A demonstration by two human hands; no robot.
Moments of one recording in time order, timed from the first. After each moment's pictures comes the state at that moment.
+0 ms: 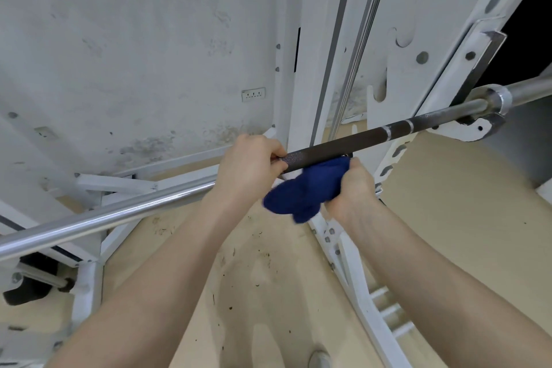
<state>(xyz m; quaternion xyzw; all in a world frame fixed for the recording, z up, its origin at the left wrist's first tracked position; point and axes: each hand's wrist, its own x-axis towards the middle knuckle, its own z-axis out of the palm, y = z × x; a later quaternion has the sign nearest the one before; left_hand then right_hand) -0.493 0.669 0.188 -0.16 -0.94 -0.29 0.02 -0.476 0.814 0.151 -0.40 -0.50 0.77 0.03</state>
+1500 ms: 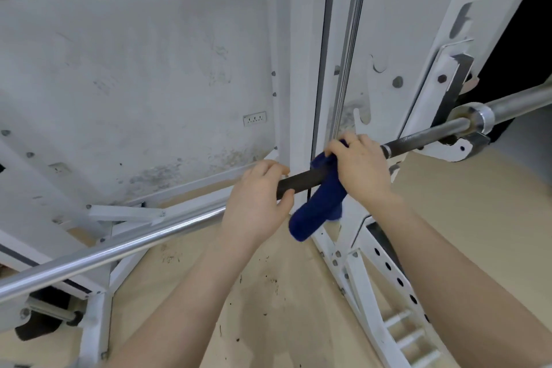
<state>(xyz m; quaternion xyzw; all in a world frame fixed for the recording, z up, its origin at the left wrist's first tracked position) -0.478 0.714 0.186 -0.22 -0.93 -0.26 0.10 -0.507 0.910 0.169 0.03 -0.98 0.01 0.20</state>
